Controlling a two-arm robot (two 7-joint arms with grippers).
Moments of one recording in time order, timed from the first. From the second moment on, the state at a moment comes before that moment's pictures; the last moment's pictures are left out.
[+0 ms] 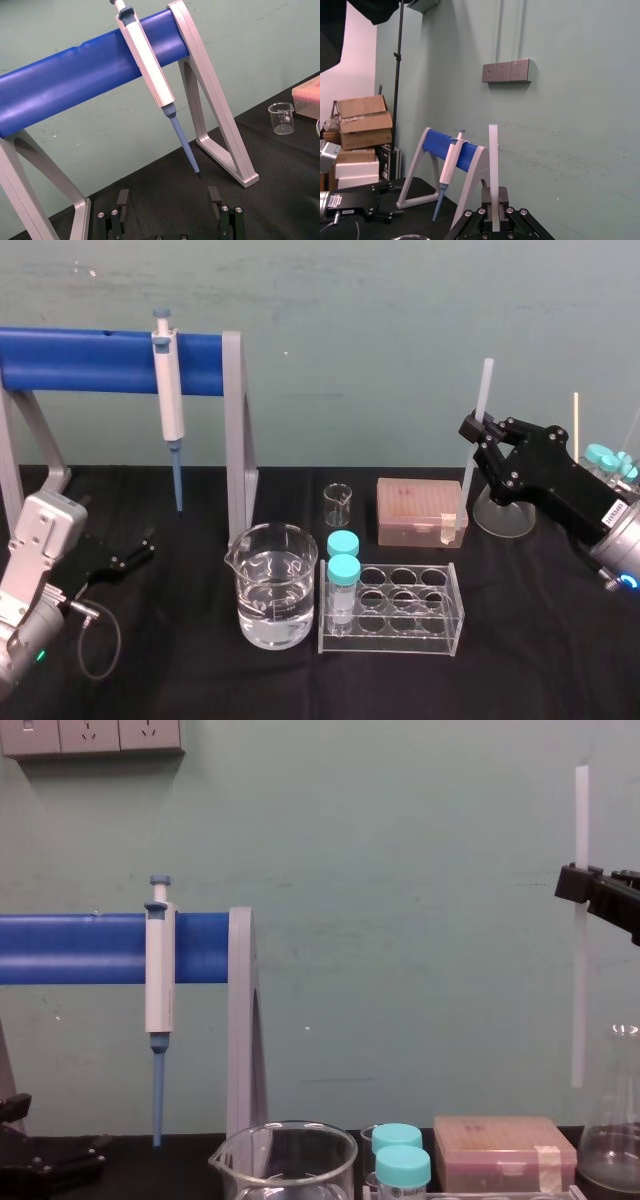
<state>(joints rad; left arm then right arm) -0.20 0.60 0.45 -1.41 -0.25 -0.12 0.03 0.20 0.55 -0.22 -1.61 0.58 -0.20 0.58</state>
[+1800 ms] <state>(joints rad) -0.20 0.60 0.45 -1.41 -0.25 -0.12 0.03 0.20 0.50 -0.29 -1.40 0.62 -0.29 0.69</state>
